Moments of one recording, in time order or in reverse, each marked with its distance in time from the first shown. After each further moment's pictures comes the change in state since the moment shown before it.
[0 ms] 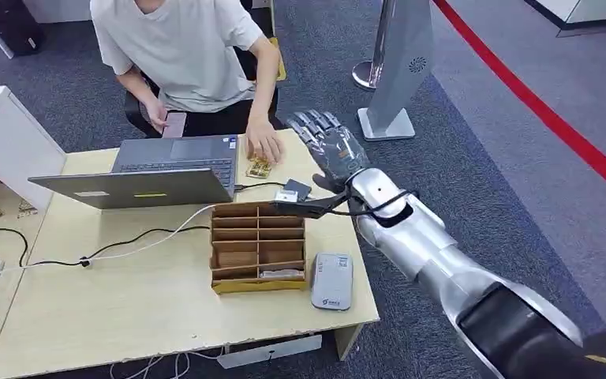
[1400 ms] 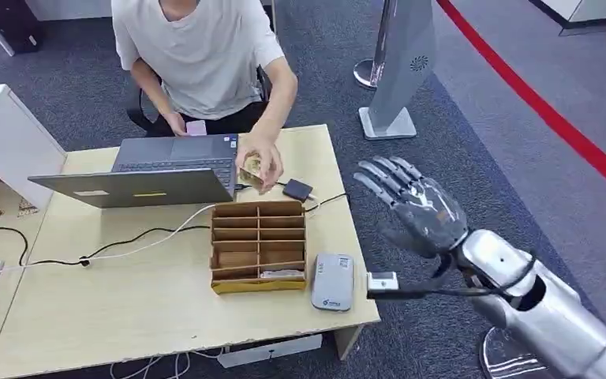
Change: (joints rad) left arm 0.023 -0.052 0.188 0.000 0.058 0.066 0.008; right arm 0.598 -0.610 -0.203 -1.029 -0.119 0.134 -0.072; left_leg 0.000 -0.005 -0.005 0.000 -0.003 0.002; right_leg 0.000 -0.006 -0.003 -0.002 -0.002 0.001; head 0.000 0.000
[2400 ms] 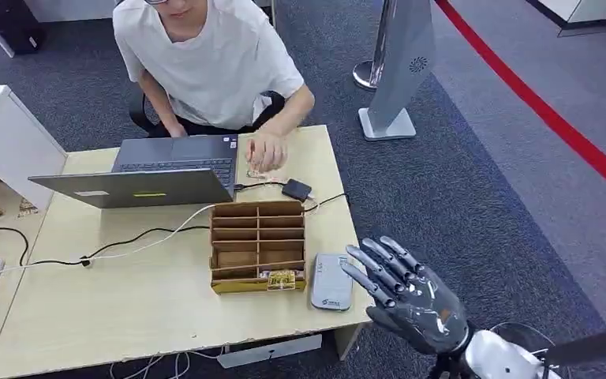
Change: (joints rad) left arm -0.007 -0.017 0.062 0.000 -0.043 0.005 0.002; right arm 0.362 0.139 -0.038 -0.148 0.240 -0.187 -0.023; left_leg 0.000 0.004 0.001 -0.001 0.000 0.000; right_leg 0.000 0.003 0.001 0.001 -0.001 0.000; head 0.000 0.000
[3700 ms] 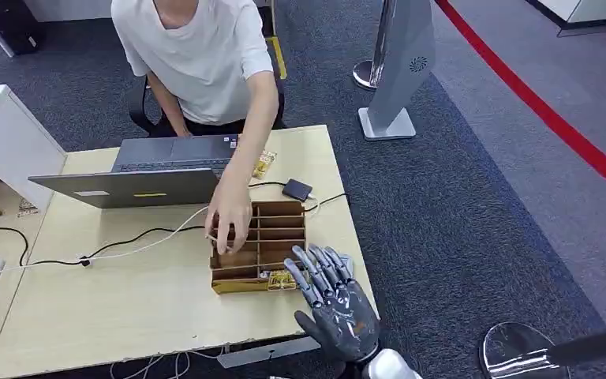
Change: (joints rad) left arm -0.005 -0.001 0.023 0.000 -0.084 -0.007 0.013; right arm 0.029 0.598 -0.036 0.386 0.247 -0.196 -0.037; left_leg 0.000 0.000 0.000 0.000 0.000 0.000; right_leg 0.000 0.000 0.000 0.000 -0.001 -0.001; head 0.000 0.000
